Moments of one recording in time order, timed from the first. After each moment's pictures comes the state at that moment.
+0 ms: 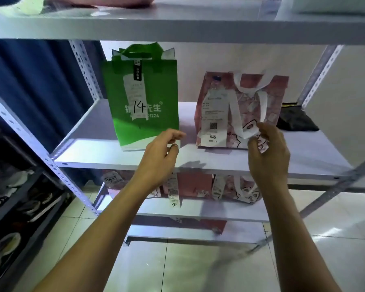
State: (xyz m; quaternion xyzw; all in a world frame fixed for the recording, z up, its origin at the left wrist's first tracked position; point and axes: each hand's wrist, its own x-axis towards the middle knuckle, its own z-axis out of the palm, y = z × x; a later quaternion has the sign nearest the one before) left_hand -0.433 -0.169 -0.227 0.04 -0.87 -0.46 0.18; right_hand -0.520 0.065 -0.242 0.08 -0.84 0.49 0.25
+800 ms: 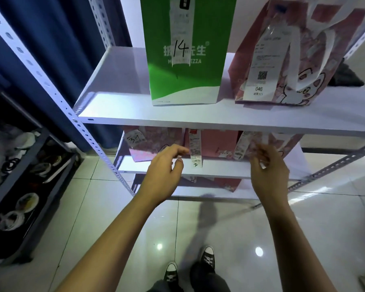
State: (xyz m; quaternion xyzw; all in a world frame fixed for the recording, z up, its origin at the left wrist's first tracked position) left_hand -0.318 -0.250 -0.334 0.09 -0.88 -0.47 0.07; right_hand -0.400 -0.006 -0.354 -0.01 -0.88 0.47 0.09
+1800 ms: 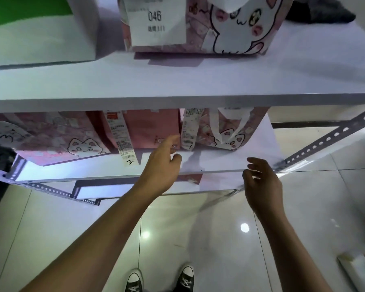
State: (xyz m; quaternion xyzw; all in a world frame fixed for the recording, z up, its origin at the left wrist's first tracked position) left_hand -0.499 -0.059 -0.494 0.14 -0.85 -0.51 -0.04; right_hand -0.508 0.182 -0.528 -0.11 -0.90 0.43 0.00
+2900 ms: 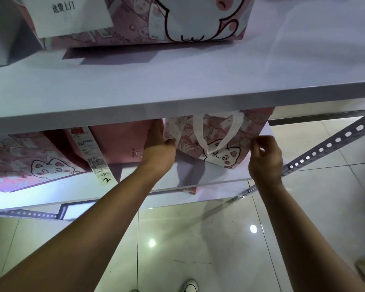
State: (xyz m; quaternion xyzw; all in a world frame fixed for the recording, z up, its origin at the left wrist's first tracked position) left_hand -0.619 -0.029 -0.557 0.22 -0.83 -0.52 -0.01; right_hand -0.634 0.213 -0.590 -0.16 -0.85 0.50 0.10
